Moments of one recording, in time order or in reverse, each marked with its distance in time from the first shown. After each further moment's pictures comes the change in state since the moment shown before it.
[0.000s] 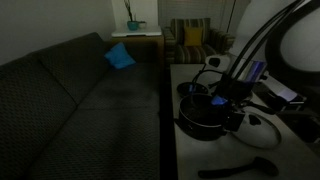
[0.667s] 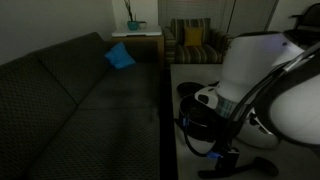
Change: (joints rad) arm 0.136 0.160 -0.057 0.080 -0.046 0.007 0.081
